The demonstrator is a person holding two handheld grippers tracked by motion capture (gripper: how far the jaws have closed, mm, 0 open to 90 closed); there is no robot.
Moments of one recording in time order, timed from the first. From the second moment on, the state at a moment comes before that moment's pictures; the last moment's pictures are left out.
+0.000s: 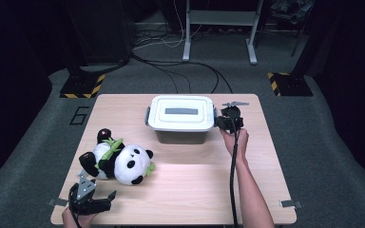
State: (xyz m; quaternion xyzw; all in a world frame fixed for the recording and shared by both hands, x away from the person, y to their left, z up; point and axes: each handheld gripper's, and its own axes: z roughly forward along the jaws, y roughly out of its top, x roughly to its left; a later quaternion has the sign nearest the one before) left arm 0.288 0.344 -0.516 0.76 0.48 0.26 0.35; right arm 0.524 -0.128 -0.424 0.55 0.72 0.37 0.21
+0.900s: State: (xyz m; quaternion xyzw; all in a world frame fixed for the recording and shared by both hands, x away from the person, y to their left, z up) left arm 0.296 0.349 -0.535 0.75 0.51 0.24 0.35; right arm 0.467 -0.139 -0.425 0.57 0.70 0.38 0.21
